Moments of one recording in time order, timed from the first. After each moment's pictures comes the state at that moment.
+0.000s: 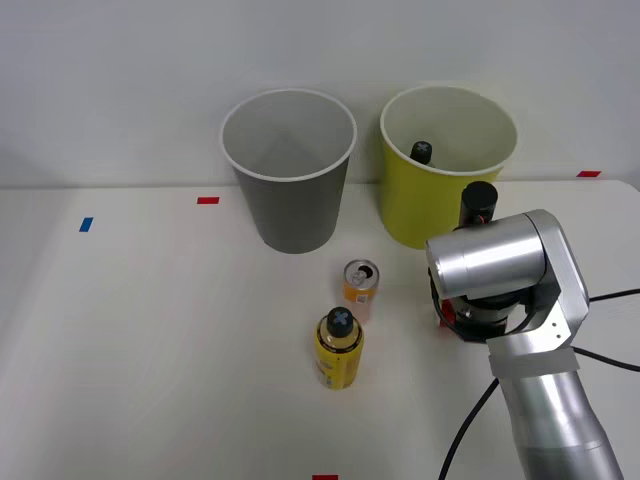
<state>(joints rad) -0.38 -0.02 0.08 -1.72 0.25 1.73 -0.32</state>
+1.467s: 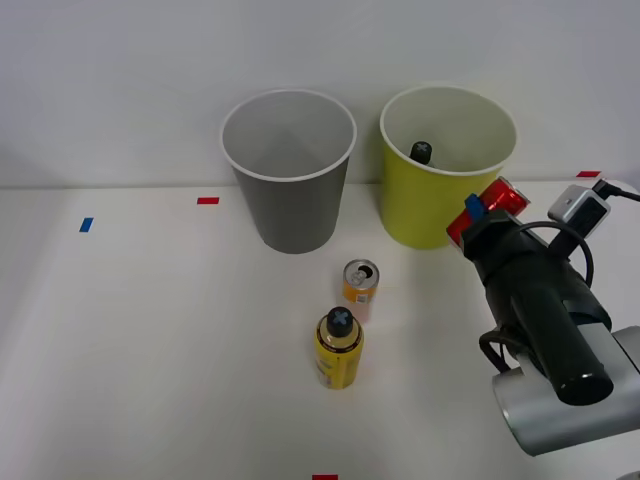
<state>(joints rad) 0.09 -0.36 0.32 -2.29 0.44 0.78 0.29</state>
